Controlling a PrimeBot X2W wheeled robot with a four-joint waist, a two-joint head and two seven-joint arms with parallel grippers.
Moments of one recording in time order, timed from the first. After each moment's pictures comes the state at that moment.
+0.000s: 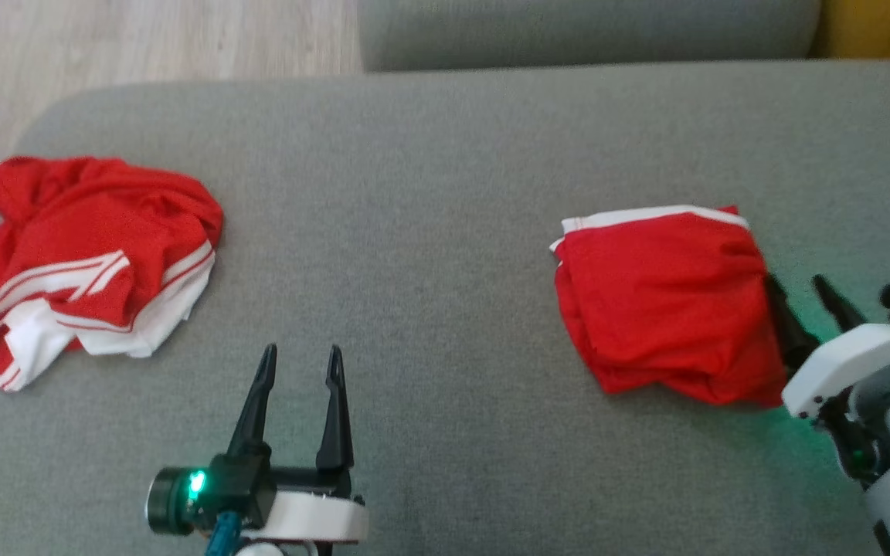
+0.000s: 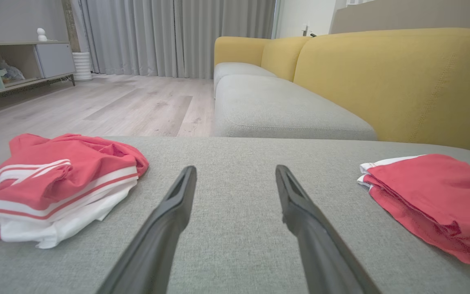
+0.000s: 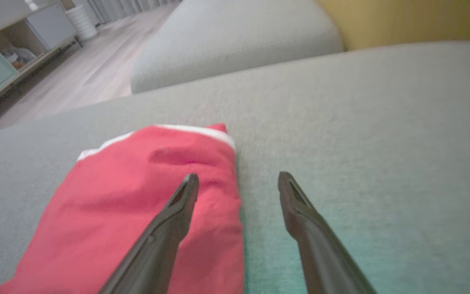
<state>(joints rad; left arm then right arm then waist) 0.00 0.06 -0.36 0.15 -0.21 0.18 -0.26 -0.32 -0.37 0.23 0.61 0.59 0.12 -0.01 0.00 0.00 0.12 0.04</state>
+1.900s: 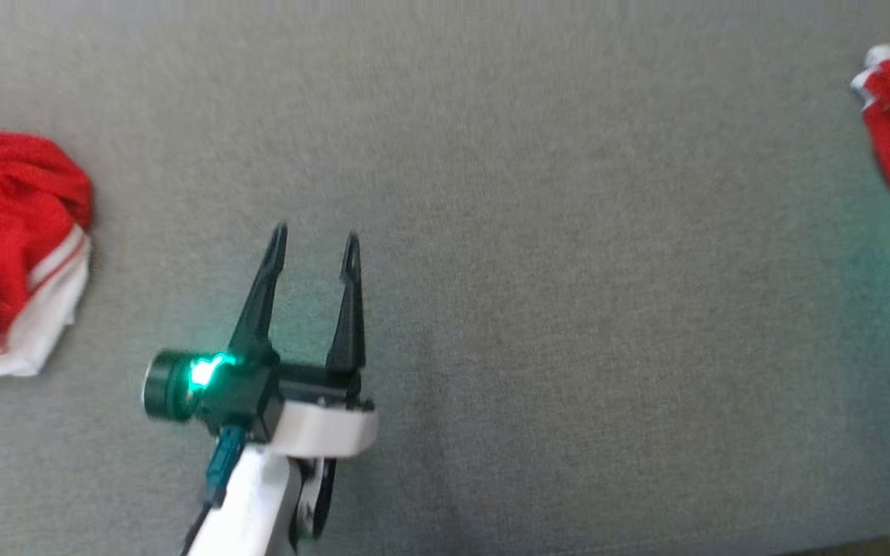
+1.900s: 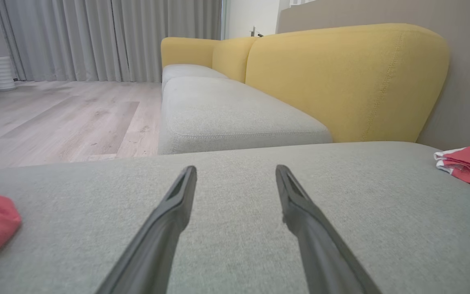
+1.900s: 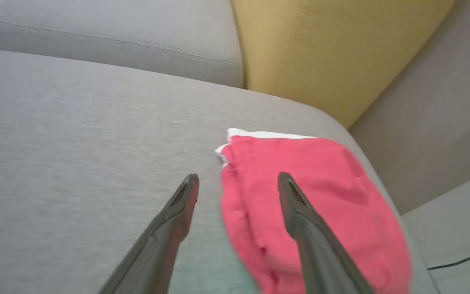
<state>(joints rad) -0.22 0.05 -0.37 0.13 -0.15 0.14 -0.26 -0.43 -0.46 -0.04 0.43 0.16 0.12 0.10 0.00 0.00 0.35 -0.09</state>
